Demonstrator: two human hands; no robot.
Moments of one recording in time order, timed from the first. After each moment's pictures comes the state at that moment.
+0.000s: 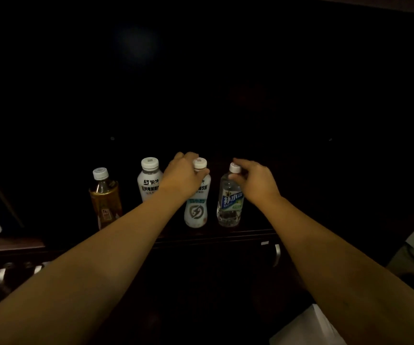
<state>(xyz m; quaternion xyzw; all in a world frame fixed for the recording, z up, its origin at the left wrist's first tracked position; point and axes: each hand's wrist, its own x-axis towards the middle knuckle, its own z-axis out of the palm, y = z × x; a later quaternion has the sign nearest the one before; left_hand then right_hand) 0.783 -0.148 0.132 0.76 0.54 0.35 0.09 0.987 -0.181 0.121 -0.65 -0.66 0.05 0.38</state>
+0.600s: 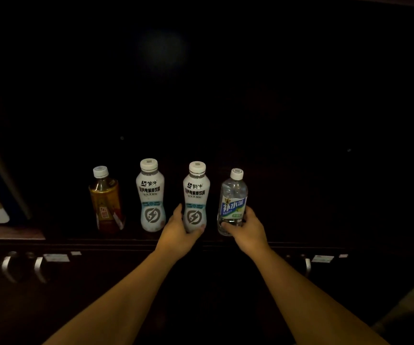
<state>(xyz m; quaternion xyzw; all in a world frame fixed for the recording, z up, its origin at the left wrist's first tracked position) 0.782 -0.172 -0.011 0.64 0.59 0.38 0.32 0.990 -0.185 0.001 -0.64 -0.53 0.31 0.46</state>
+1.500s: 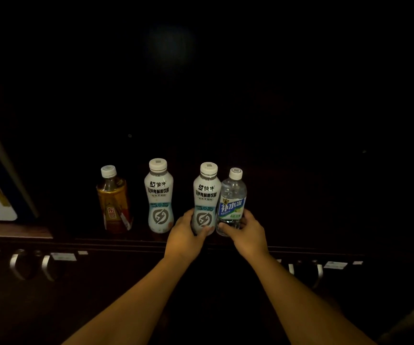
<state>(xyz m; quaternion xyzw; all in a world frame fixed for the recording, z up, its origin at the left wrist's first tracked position) 0.784 -0.172 -0.020 0.64 0.57 0.44 0.27 0.966 -0.174 -0.010 -0.63 -0.54 0.30 0.47</state>
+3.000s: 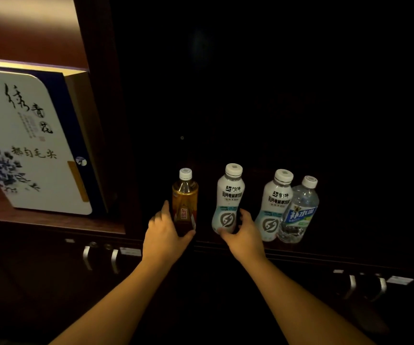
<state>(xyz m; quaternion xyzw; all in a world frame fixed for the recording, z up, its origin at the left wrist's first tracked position) 0.576 -0.187 -0.009 0.62 0.70 0.35 0.10 0.791 -0.170 -0.008 -0.63 -0.60 0.27 0.42</state>
